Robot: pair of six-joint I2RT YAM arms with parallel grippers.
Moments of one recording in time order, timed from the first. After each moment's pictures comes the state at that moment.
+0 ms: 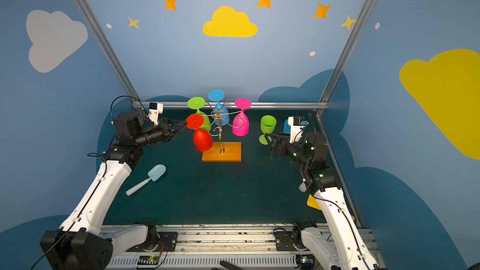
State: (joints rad) left arm -0.03 1.18 1.13 -0.23 0.81 -0.86; right arm 0.20 0.90 0.93 -0.27 -0.47 0.38
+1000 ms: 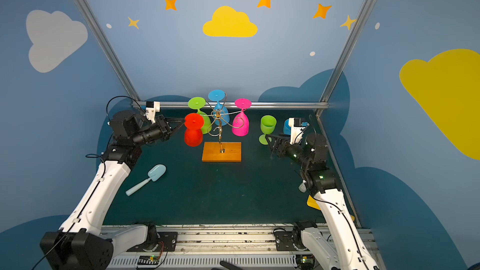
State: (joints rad) left arm -0.01 1.18 1.13 -0.16 0.83 -0.96; right arm 0.20 0.88 0.91 -0.27 -0.46 0.38
